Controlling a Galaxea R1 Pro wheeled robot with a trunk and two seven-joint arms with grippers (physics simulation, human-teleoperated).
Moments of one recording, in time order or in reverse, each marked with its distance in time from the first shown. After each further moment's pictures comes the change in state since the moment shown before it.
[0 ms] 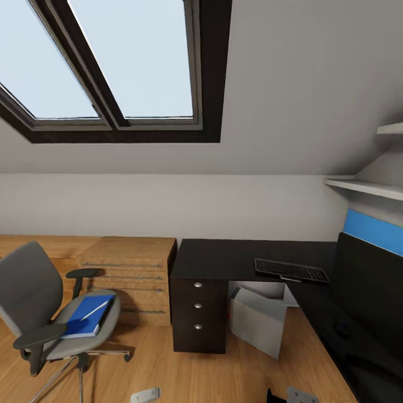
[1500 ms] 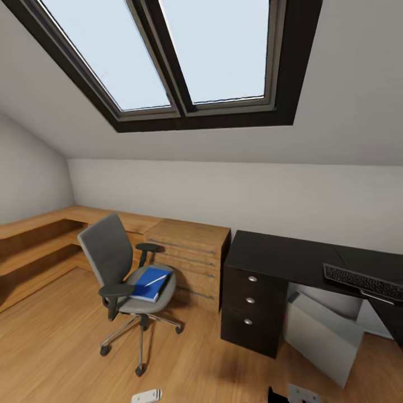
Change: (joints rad) left arm 0.000 -0.002 -0.001 0.000 0.000 0.028 -0.001; right arm -0.011 -0.008 0.000 0.000 -0.003 0.019 -0.001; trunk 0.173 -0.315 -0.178
